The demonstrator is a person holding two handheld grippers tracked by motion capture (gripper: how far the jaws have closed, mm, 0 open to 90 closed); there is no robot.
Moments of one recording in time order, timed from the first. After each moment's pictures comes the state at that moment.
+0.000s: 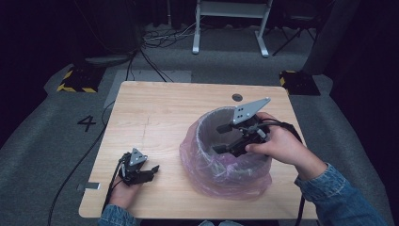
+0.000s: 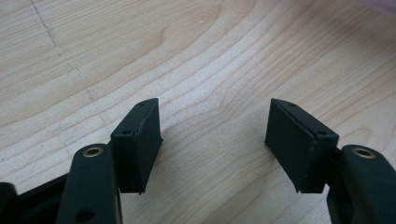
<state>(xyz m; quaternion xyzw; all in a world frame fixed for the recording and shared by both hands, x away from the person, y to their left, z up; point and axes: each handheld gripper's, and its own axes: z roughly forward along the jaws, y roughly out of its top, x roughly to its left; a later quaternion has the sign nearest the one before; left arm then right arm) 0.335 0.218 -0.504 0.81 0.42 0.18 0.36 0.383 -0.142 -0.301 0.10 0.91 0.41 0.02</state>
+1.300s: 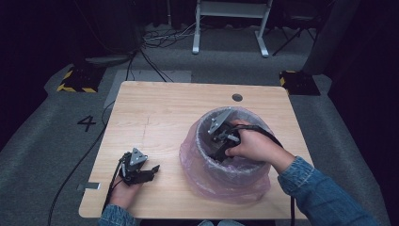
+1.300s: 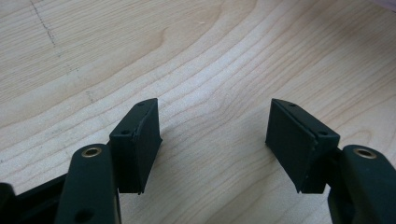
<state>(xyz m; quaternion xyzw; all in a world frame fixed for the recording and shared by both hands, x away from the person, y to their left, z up) 0.336 0.218 -0.504 0.81 0.42 0.18 0.36 0.413 -0.106 -0.359 0.14 0.96 0.26 0.02</state>
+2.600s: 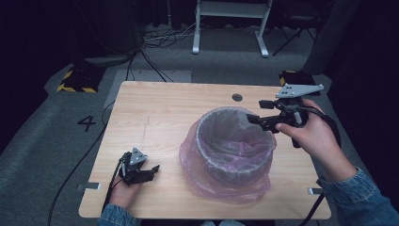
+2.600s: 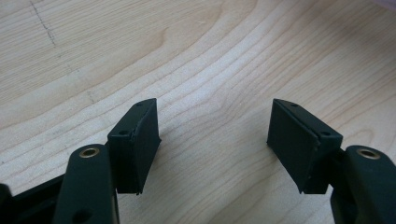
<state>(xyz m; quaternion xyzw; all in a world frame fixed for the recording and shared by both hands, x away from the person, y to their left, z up) 0.337 0.220 -0.504 0.82 0.42 0.18 0.36 0.396 -0.233 -0.263 0.31 0.83 0.44 0.17</state>
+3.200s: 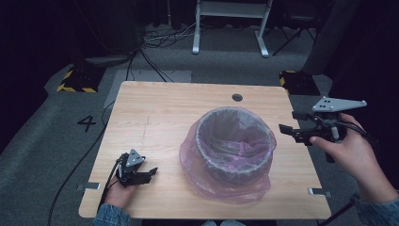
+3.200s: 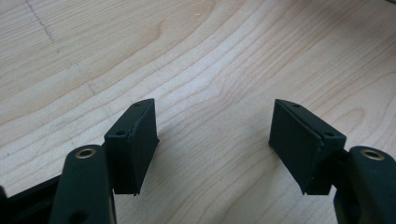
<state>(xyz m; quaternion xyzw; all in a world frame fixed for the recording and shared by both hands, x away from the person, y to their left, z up) 0.332 0.229 -0.504 0.82 0.40 0.17 0.36 0.362 -0.307 -0.270 0.35 0.82 0.41 0.20</state>
